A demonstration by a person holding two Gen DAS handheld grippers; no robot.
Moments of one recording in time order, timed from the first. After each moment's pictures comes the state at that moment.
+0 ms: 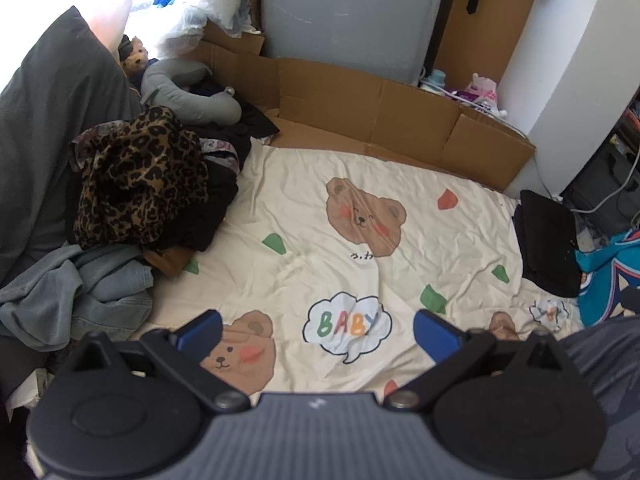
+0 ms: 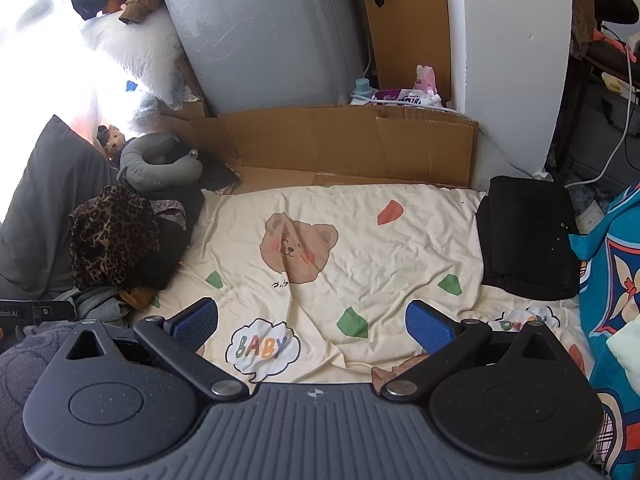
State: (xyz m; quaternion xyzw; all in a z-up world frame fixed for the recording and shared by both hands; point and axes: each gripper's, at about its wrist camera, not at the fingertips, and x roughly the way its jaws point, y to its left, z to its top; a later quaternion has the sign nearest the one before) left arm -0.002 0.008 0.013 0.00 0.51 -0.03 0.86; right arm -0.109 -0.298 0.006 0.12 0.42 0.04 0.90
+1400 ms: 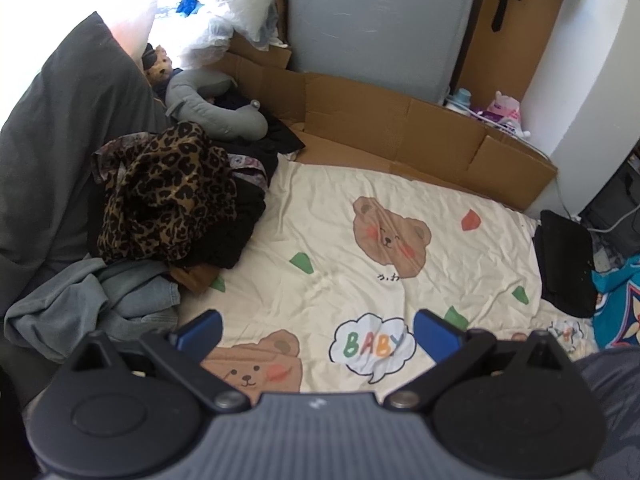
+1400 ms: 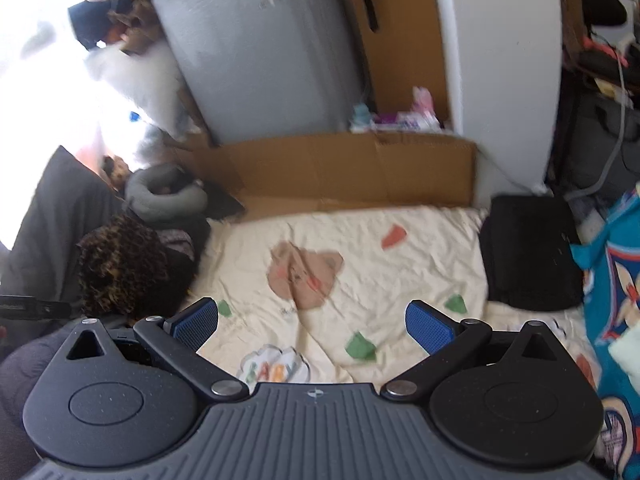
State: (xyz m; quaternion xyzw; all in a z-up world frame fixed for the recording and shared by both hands) left arm 0.017 0.042 0.020 -0.01 0.49 -0.01 0.87; right arm -0.112 -0.299 0.020 0.14 0.39 0.04 0.91
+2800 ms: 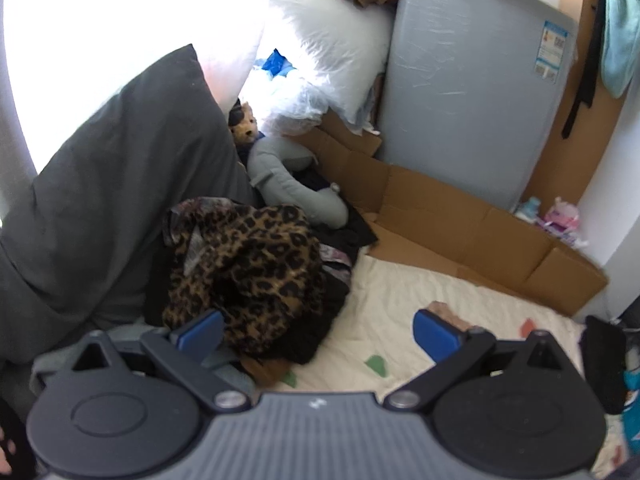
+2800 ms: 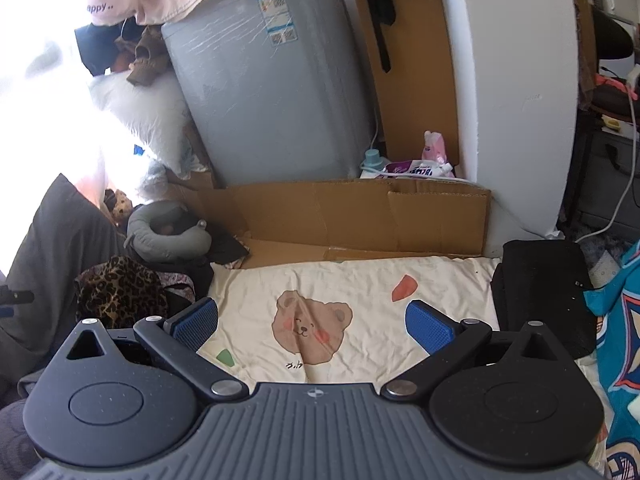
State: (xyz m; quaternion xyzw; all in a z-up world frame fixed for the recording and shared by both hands) left arm 0.076 0.175 0.022 -0.03 0.39 0.04 0.92; right arm -0.061 -0.283 0.024 0.13 0.34 0.04 0.93
